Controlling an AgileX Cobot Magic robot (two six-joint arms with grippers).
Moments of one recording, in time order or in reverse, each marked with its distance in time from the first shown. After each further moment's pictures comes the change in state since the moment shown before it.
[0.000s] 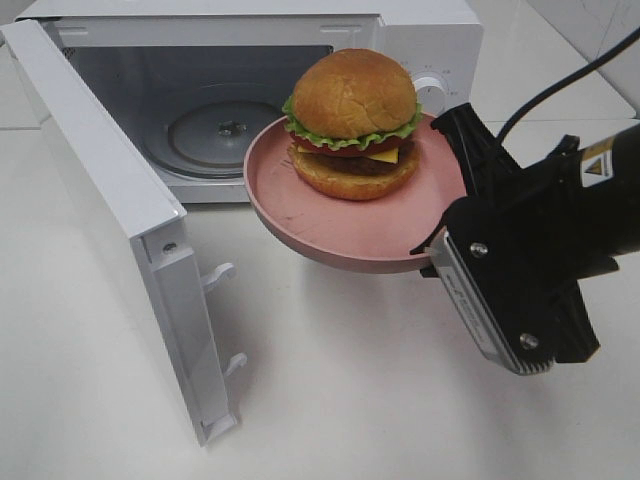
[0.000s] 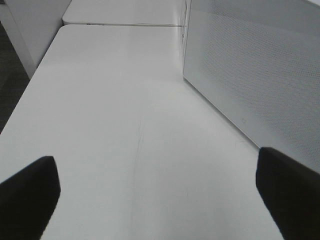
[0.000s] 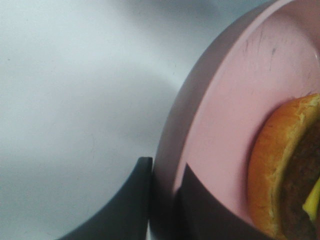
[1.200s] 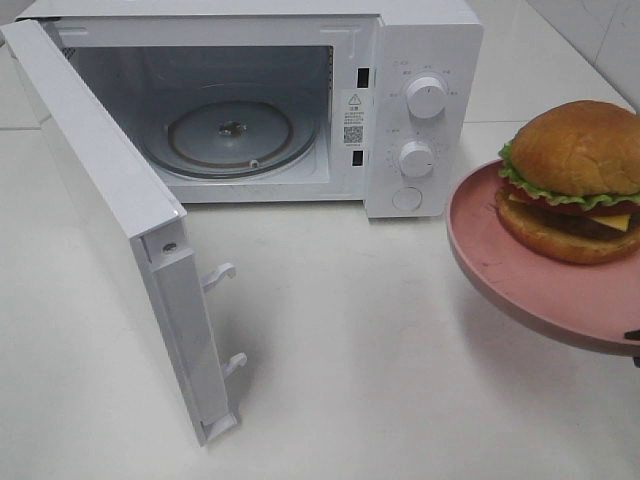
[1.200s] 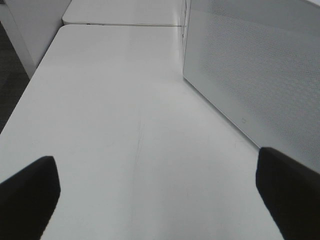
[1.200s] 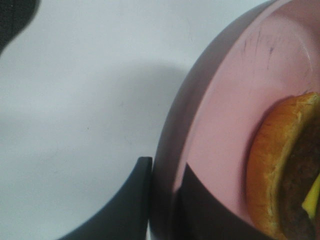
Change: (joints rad) left arm 0.000 0.000 0.000 0.000 0.000 0.000; right arm 0.000 -0.540 0.257 -0.502 0.368 0.704
